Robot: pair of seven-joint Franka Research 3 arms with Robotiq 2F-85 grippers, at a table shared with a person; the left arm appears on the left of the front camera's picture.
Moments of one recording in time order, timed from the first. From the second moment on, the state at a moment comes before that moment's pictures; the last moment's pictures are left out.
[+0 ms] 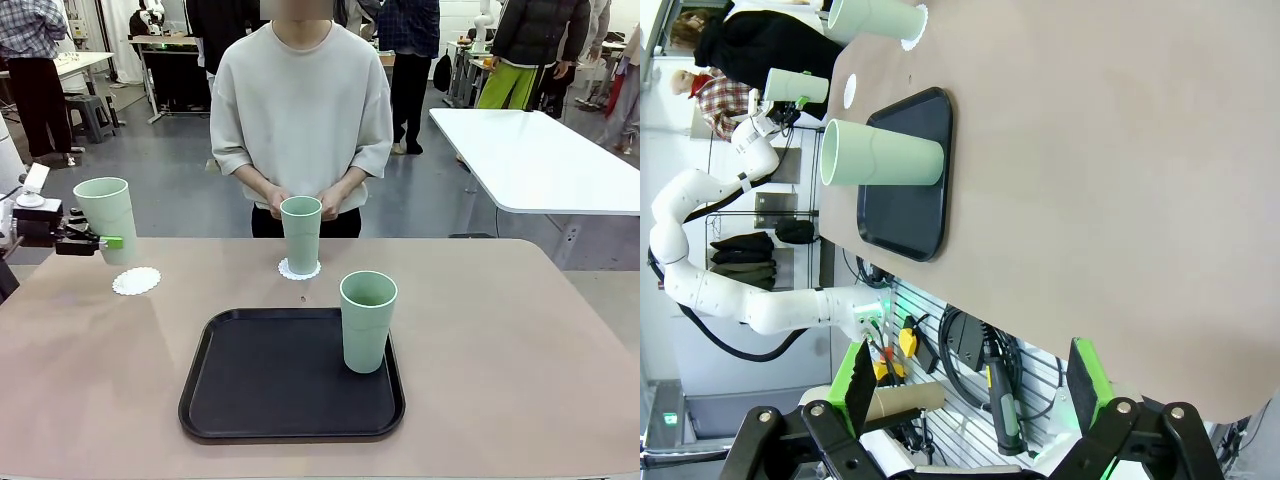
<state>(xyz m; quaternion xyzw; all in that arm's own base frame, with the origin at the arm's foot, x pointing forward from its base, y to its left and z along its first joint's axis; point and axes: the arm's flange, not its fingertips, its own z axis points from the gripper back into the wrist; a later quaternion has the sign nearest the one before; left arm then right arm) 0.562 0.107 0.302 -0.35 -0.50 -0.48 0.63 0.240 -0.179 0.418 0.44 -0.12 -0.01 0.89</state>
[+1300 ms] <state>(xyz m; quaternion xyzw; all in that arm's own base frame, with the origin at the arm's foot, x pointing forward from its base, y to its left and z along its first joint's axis) 0.564 0.101 0.293 -0.36 -0.50 -0.47 0.63 0.240 -0.179 0.418 0.44 -0.12 -0.01 0.89</state>
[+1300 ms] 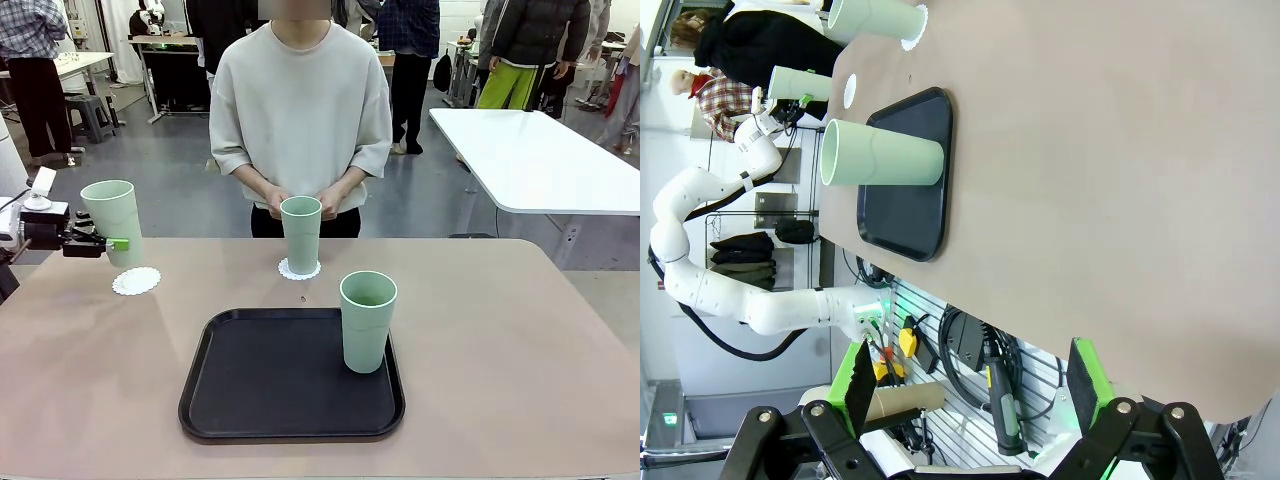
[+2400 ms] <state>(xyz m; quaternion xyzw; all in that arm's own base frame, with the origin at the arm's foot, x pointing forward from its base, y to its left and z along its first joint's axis) 0.572 0.096 0.262 -0.38 -0.49 -0.48 0.62 0.240 -0.179 0.418 0.44 -0.12 -0.01 0.89</state>
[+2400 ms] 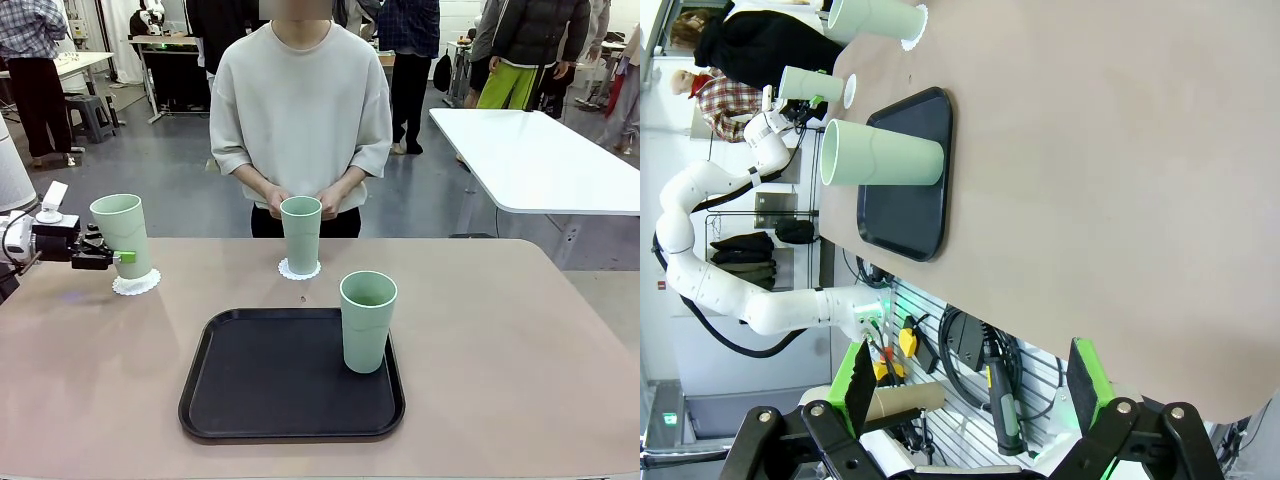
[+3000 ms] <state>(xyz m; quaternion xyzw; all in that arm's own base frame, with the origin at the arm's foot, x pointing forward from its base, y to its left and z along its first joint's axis) 0.571 0.101 0.241 -0.38 -0.48 -0.49 0.62 0.240 -0.179 0.418 0.44 -0.12 -0.01 0.89</state>
